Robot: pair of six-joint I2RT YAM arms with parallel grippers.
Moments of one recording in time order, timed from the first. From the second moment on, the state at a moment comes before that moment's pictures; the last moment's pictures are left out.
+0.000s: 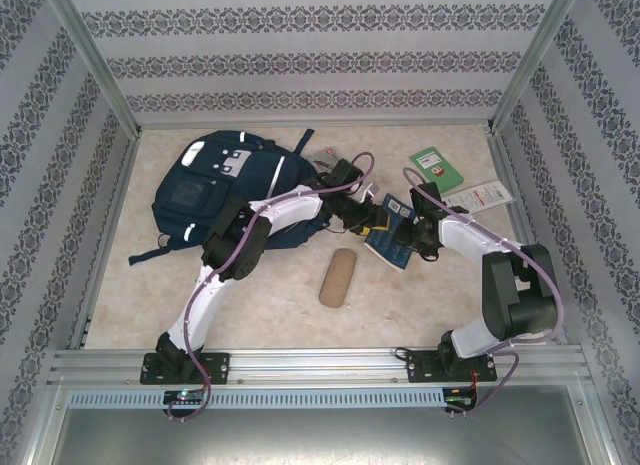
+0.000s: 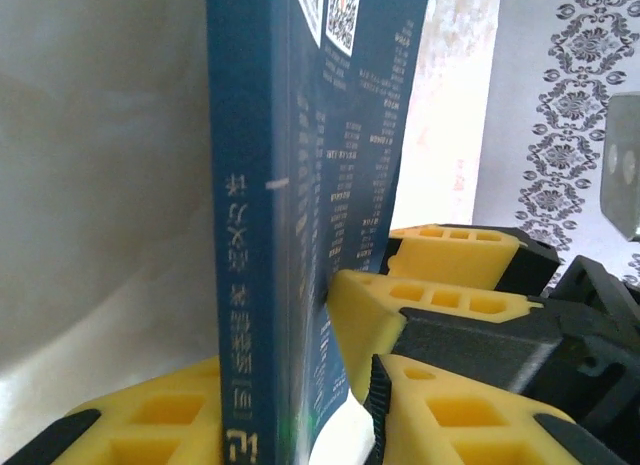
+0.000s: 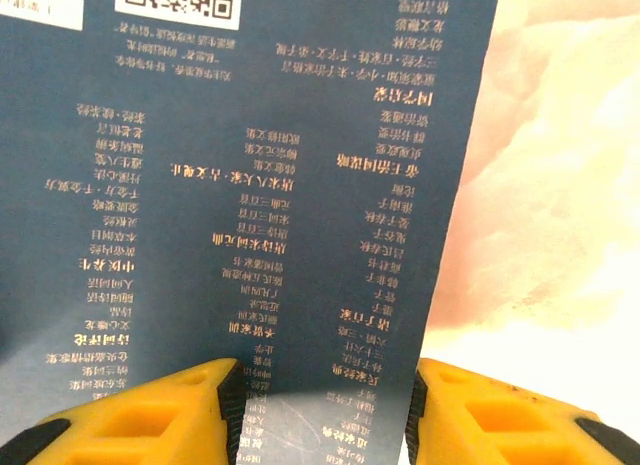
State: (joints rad) left arm -0.67 2.37 1.84 -0.36 0.81 -0.81; right arm 0.17 1.51 0.83 -0.54 -0.06 0.58
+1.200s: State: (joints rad) left arm -0.55 2.11 1.63 0.04 0.95 -1.12; right arm -0.08 1.34 0.69 0.13 -0.83 1.03
